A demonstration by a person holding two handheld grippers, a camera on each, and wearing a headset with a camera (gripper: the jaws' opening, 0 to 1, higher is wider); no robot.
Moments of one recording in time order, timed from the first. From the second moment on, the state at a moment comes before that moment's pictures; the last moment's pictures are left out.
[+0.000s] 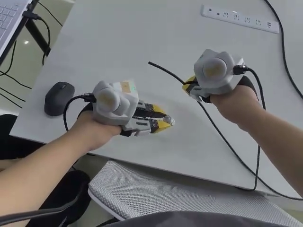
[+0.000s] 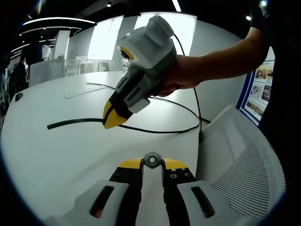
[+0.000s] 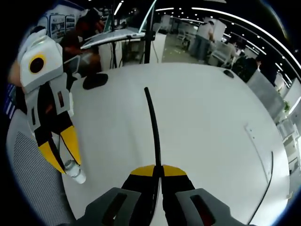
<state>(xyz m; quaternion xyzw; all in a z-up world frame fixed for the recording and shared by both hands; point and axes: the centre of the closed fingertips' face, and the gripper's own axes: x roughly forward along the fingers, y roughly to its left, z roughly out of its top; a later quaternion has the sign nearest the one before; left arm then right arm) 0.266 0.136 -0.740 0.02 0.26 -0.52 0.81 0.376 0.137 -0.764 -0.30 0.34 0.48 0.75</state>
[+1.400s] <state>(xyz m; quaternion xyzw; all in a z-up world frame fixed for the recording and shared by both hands) 0.288 0.171 -0.800 -0.01 0.30 -0.48 0.82 0.358 0.170 -0.821 -0.33 0.38 0.53 0.68</state>
